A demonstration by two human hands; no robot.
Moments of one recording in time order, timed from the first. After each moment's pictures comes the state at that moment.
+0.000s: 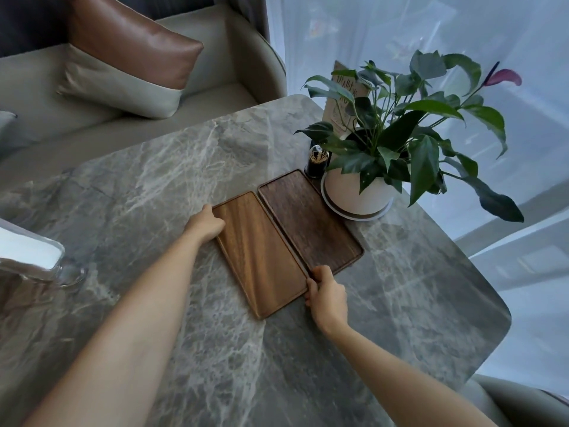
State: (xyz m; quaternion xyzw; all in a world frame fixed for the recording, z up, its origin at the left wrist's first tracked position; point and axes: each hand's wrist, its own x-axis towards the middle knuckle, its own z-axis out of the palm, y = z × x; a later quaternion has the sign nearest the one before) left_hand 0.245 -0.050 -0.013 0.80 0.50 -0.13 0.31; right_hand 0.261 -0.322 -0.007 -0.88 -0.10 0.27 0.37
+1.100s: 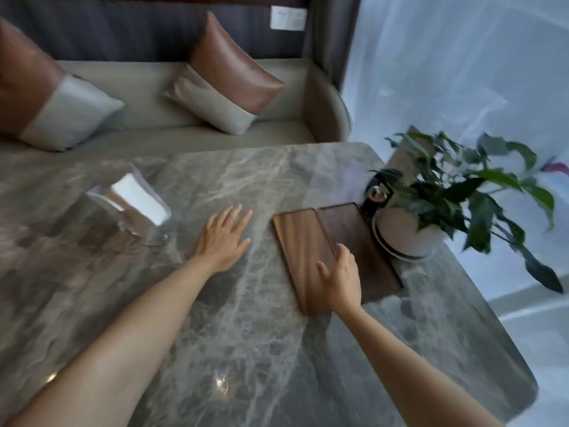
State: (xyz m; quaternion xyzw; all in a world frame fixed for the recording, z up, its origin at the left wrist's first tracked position) left_hand 0.112 -0.058 0.029 0.95 0.31 0.00 0.04; right_hand 0.242 -0.262 0.046 -0.90 -0.27 0.16 0.31
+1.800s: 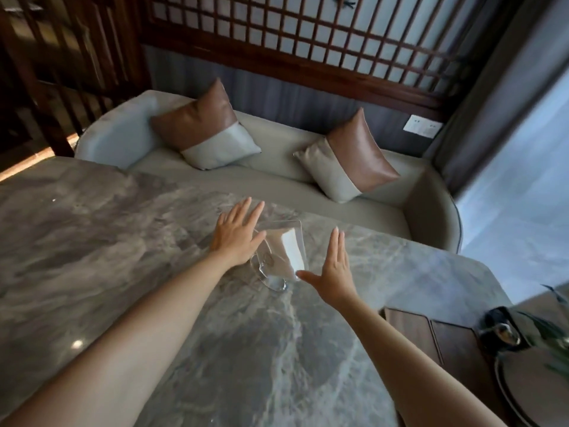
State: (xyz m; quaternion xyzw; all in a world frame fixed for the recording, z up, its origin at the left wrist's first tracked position) left_hand -0.076 0.087 0.102 0.83 0.53 0.13 0.08; right_hand 0.101 -0.029 0.113 -0.75 -0.60 0.15 0.23
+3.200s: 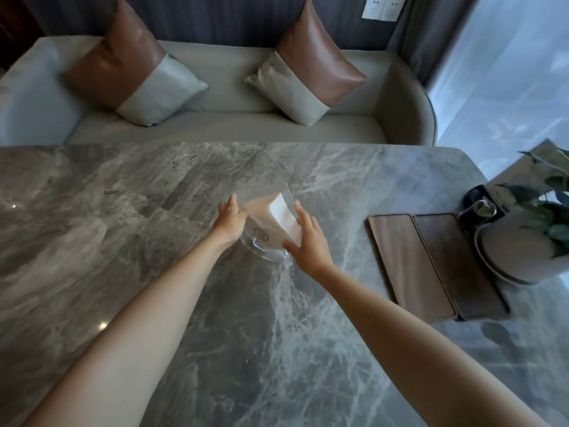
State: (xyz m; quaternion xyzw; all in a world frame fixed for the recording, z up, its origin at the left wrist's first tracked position) left_hand -0.036 0.048 0.047 0.68 0.56 0.13 0.46; right_hand 0.085 -0.077 0.046 -0.78 -0.50 0.23 0.31
